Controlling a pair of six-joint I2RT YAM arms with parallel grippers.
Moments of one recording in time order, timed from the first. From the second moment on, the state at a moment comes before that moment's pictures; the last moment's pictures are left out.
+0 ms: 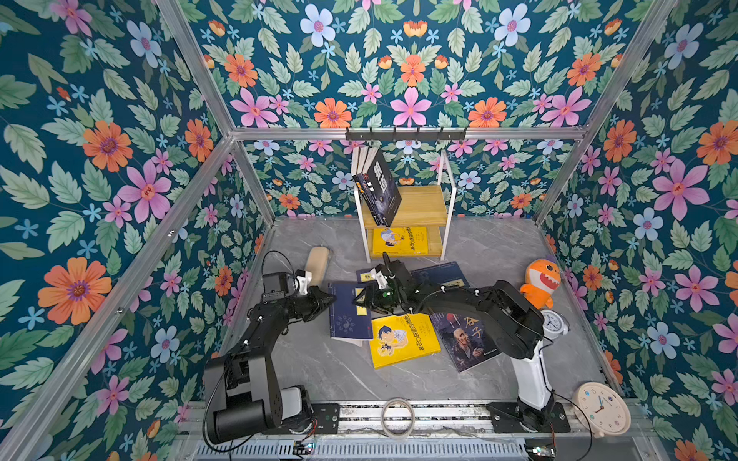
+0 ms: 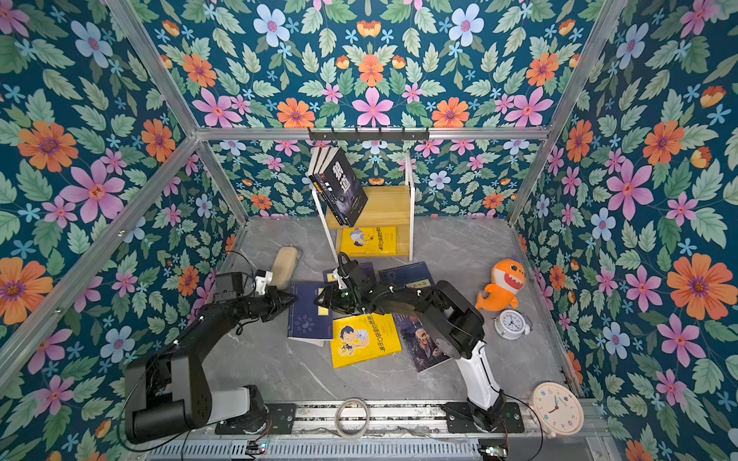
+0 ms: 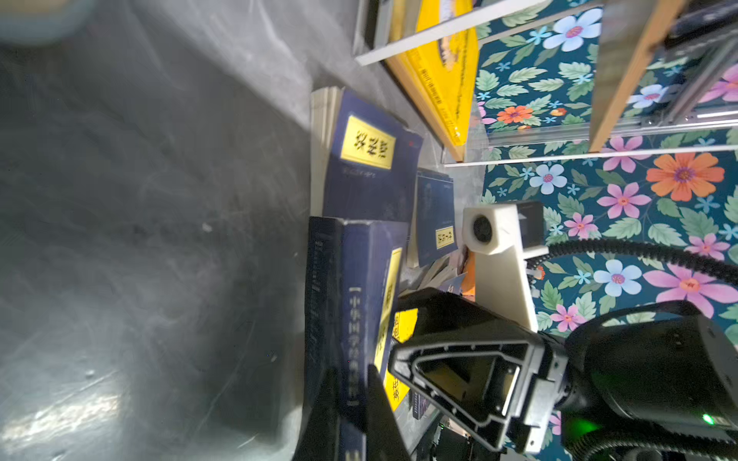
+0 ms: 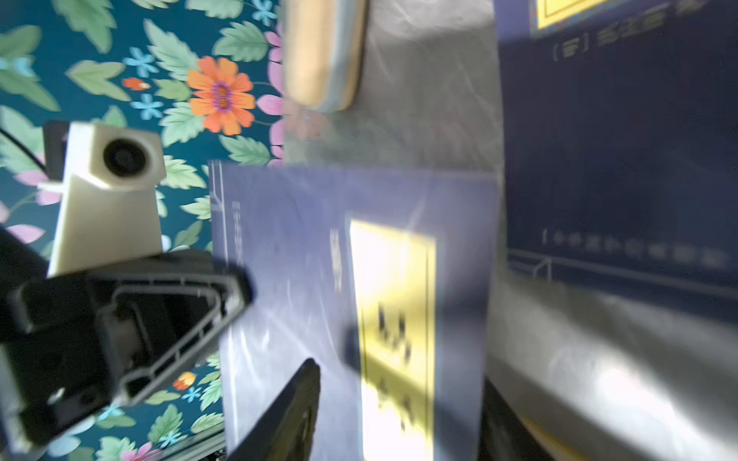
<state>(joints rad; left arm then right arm) 0.17 1.28 0.69 -0.34 0.87 -0.46 0.85 2.02 1.31 0.10 -0.45 1.02</state>
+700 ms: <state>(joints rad) 0.01 1.18 1.06 -0.19 0.85 -0.40 0.82 1.40 0.89 0.31 -0.22 0.82</state>
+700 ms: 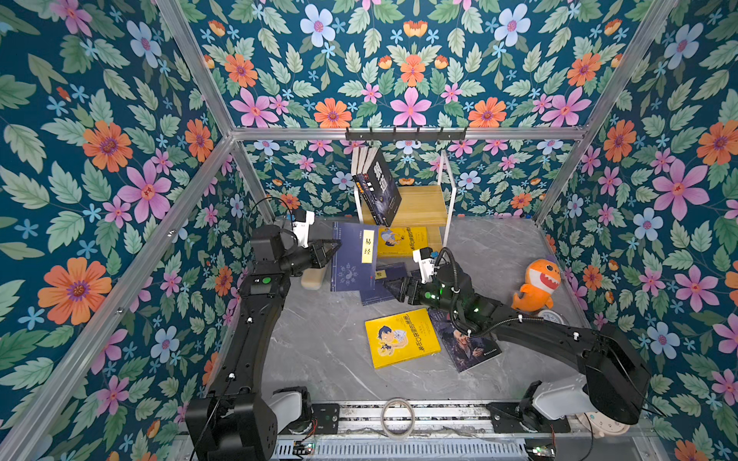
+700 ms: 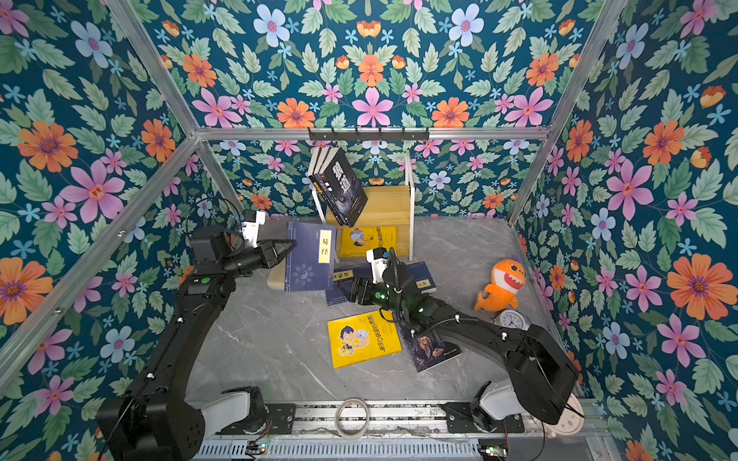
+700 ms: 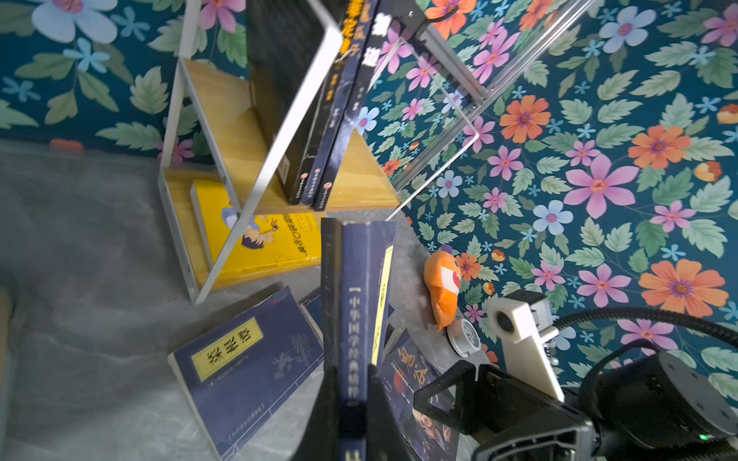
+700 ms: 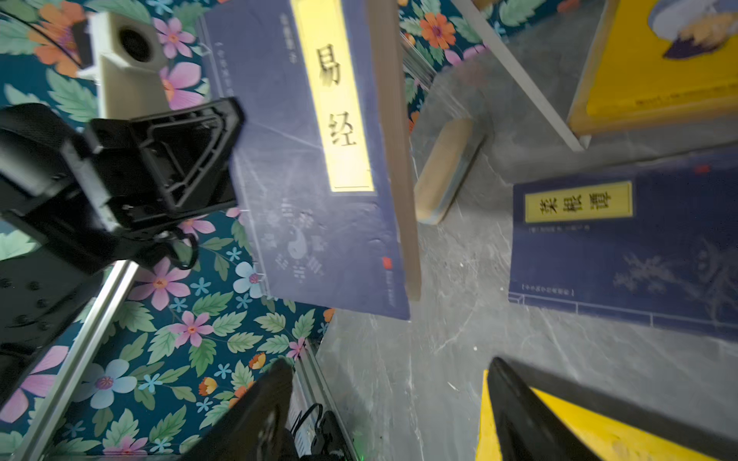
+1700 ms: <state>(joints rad) 0.01 1.10 0.77 0.58 1.21 -0.81 0.69 1.72 0.98 0.91 -0.61 0.63</state>
